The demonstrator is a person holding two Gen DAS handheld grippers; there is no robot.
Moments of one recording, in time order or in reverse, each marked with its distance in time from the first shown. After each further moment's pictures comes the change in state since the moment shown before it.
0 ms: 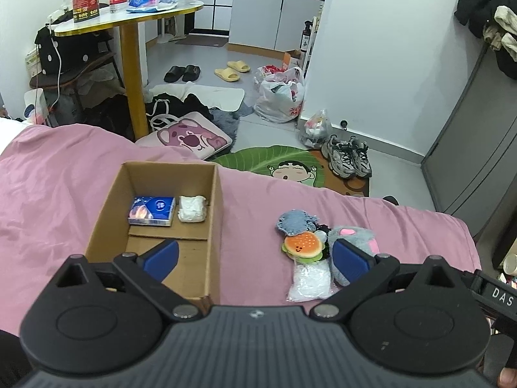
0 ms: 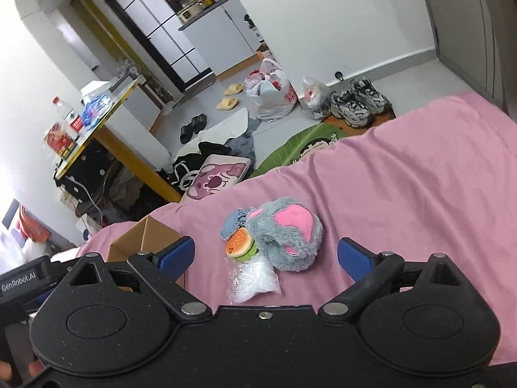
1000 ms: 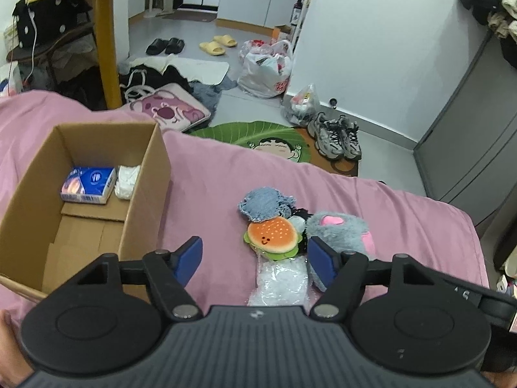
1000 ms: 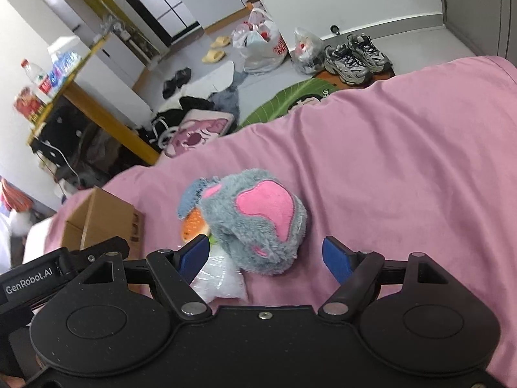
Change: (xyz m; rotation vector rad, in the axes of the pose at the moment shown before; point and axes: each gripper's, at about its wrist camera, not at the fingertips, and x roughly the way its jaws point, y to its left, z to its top) left arm 0.094 -0.032 -0.019 -0.039 0.081 -0.050; right arm 0.089 -0.019 0.008 -0.061 0.186 -0.061
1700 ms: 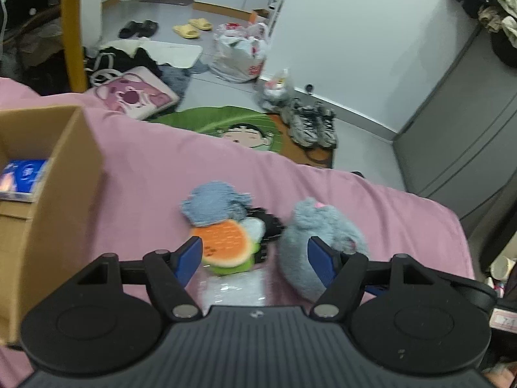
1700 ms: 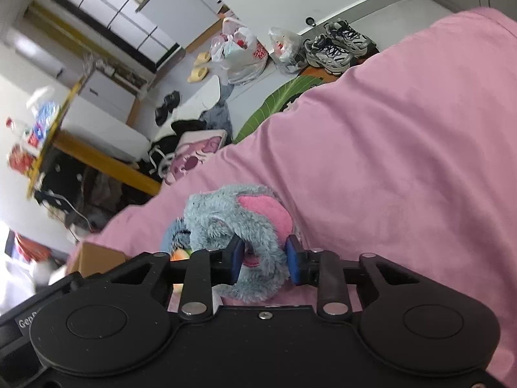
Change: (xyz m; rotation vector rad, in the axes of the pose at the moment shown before) left arm 0.054 -0.035 0.007 0.004 0.050 -0.112; right arm 0.024 -0.052 0.016 0.221 -0.045 0.099
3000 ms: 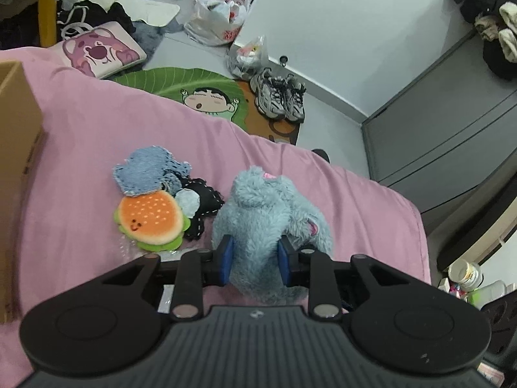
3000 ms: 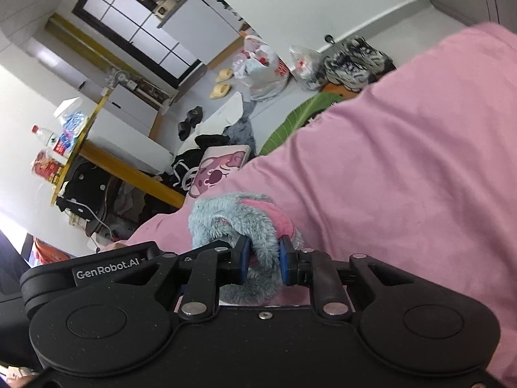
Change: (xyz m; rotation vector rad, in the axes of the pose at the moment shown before) left arm 0.015 -0.017 0.004 -0.106 0.128 -0.138; right arm -0.031 0.021 -0.011 -0.045 -0.064 0.079
